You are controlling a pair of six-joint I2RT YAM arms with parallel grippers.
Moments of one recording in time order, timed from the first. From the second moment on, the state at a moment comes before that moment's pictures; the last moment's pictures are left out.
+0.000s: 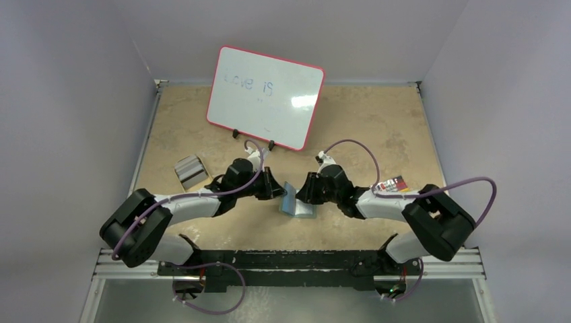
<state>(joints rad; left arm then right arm) -0.68 1.39 0.47 0.40 0.33 -0.80 0.75 1.46 0.47 0.33 -0.08 0.75</state>
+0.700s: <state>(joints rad) -0.69 1.36 0.52 0.23 0.25 -0.75 0.83 1.34 0.56 0.21 -0.10 0.82</state>
